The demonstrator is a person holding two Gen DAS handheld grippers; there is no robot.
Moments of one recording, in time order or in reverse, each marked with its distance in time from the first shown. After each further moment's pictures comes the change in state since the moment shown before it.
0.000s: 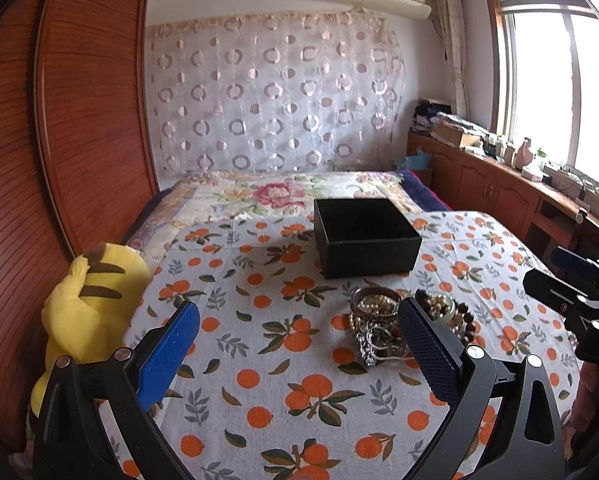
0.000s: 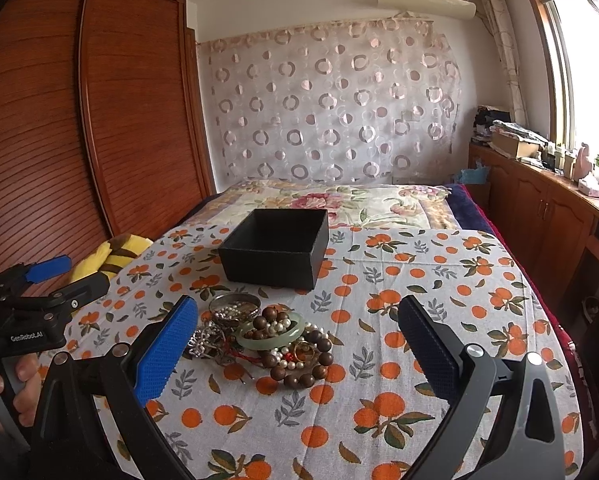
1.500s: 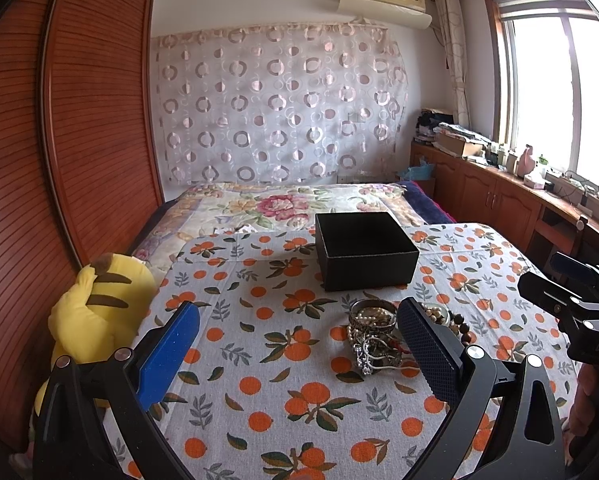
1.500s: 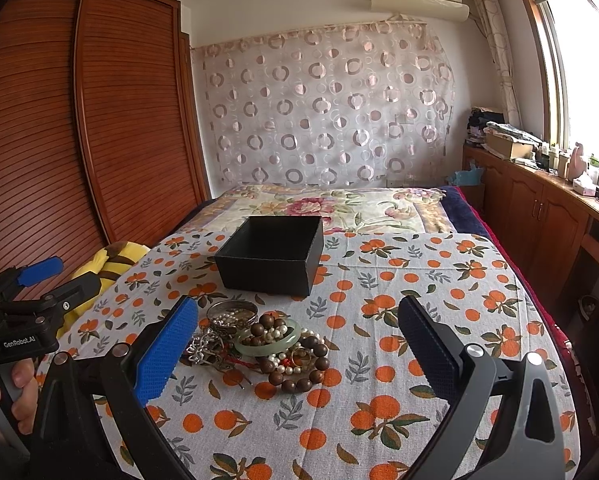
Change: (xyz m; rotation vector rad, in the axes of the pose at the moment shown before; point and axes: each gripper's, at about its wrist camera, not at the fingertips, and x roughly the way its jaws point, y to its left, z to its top) left arm -0.012 -0.004 0.004 -0.001 -0.050 0.022; right arm -0.004 0.000 0.004 0.010 -0.017 -0.004
